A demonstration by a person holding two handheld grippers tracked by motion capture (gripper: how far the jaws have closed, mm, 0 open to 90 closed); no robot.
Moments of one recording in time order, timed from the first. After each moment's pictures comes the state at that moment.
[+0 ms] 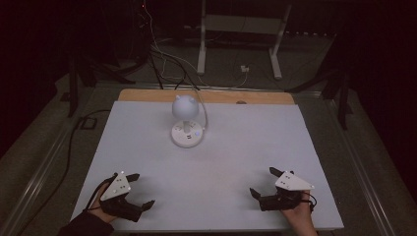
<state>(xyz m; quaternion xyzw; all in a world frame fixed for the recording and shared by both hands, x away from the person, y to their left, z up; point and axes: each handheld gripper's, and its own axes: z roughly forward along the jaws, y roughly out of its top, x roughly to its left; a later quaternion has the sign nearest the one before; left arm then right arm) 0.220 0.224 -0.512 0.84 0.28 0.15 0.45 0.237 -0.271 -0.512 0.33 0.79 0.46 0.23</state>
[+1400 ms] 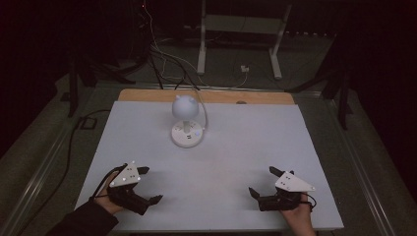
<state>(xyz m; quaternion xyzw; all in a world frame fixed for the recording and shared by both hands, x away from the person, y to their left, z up) 0.239 0.199 -0.475 0.85 0.25 0.12 0.44 0.232 -0.266 -0.504 0.33 0.79 0.47 0.24</state>
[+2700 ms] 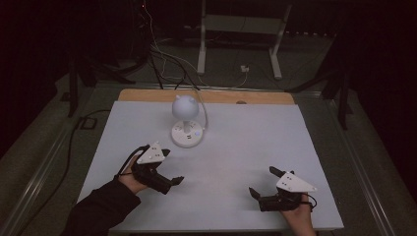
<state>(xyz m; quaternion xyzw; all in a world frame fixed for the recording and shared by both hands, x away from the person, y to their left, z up) 0.286 0.143 -0.451 0.86 0.23 0.12 0.45 0.231 -0.268 -0.503 0.33 0.78 0.48 0.24</state>
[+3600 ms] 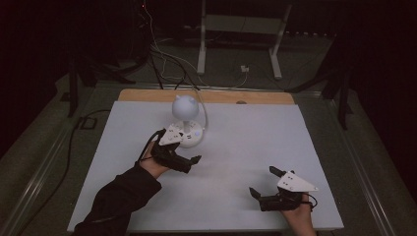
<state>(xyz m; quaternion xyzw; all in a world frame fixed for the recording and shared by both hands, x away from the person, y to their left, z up) 0.326 0.101 -0.441 0.82 0.29 0.15 0.47 0.232 -0.269 -0.502 0.32 0.78 0.49 0.23</state>
